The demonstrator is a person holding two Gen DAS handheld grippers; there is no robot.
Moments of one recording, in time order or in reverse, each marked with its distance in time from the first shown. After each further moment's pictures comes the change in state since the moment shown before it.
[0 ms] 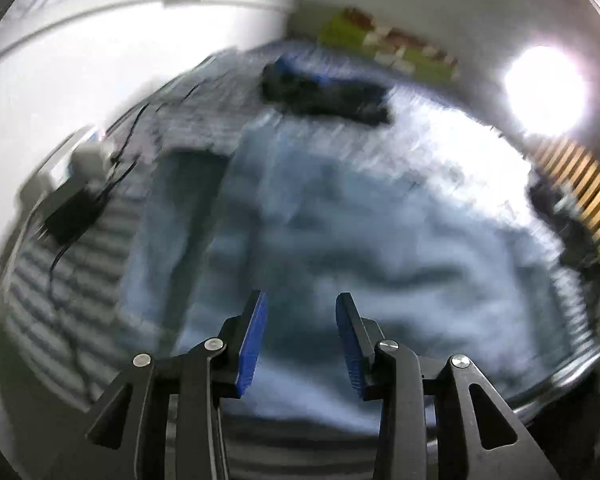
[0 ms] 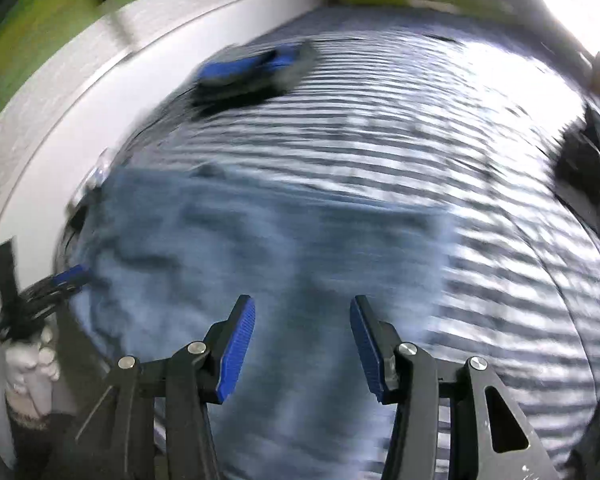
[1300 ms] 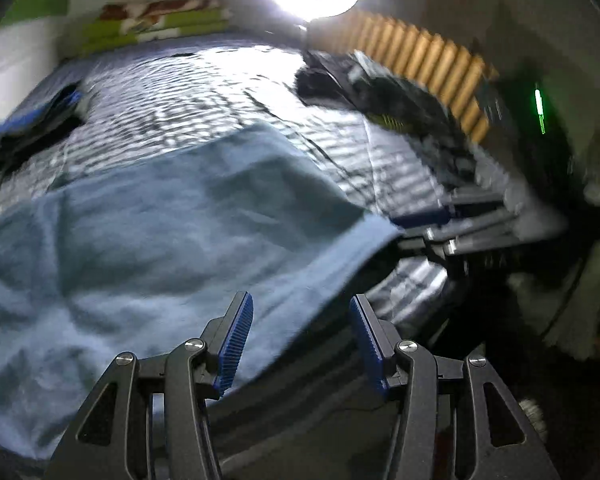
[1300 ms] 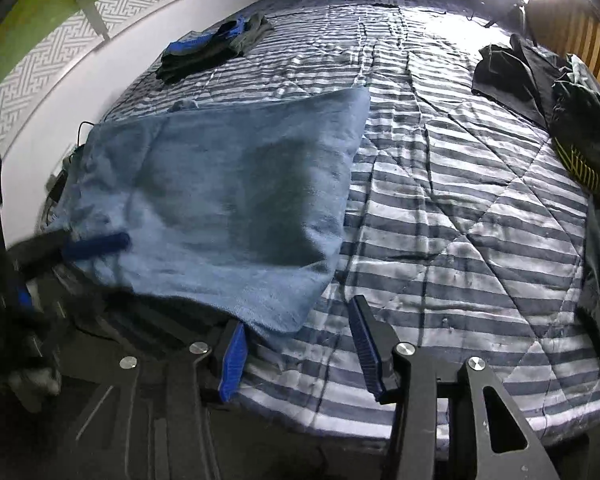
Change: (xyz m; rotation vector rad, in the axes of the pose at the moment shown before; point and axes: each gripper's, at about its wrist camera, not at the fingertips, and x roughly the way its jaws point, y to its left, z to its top) left arm 0.015 -0.251 -0.081 0.577 0.193 -0.412; right arm -0.037 0.010 -0.106 -0.004 0.040 -0.116
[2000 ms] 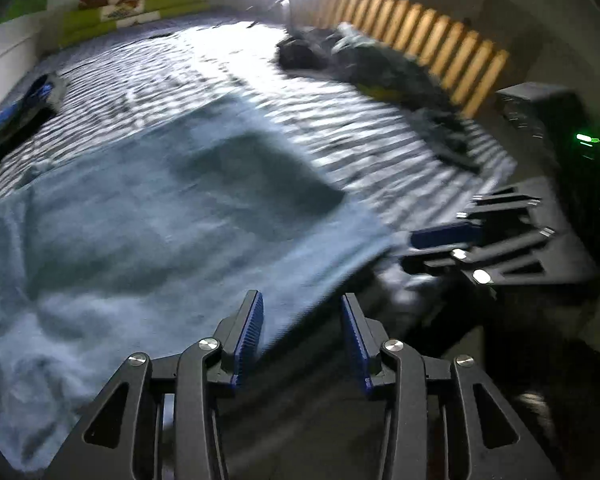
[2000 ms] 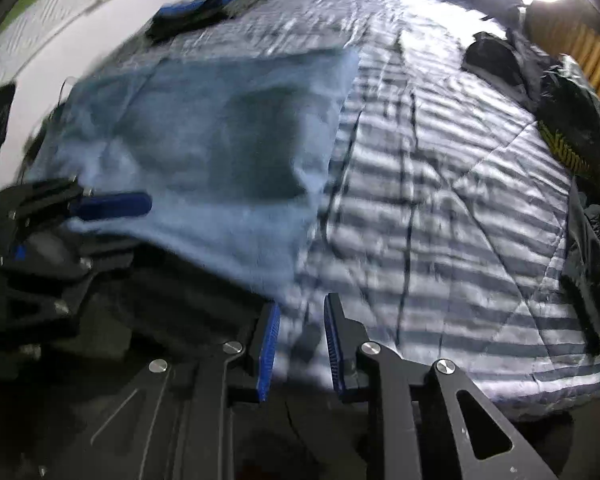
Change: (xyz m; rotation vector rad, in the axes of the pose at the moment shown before) left arm 0.013 -0.005 0.002 -0.004 0.051 -0.098; right arm -0.002 -0.007 -0.034 -0.075 0.091 -0.083
